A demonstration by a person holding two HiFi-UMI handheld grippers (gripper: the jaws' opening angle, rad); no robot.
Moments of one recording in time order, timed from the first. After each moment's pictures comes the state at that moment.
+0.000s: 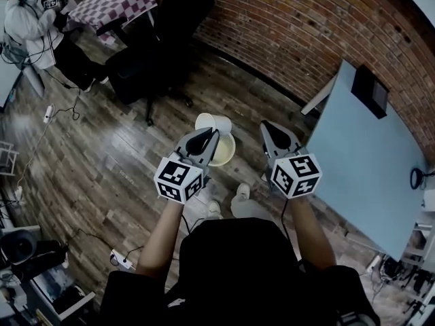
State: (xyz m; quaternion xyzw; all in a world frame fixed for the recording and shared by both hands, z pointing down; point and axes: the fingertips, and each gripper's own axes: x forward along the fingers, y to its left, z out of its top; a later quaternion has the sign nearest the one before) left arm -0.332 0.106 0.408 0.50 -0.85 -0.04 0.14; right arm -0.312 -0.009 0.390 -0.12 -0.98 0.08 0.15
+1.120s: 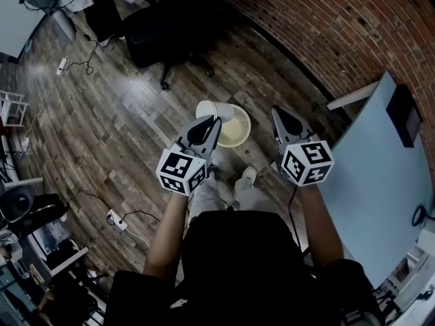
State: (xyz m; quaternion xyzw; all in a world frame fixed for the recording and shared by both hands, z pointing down) left arm -0.398 0.121 0.474 0.39 -0.90 -0.05 0.20; right arm -0.407 -0.019 0.464 -0.19 -0.95 0.10 0.21
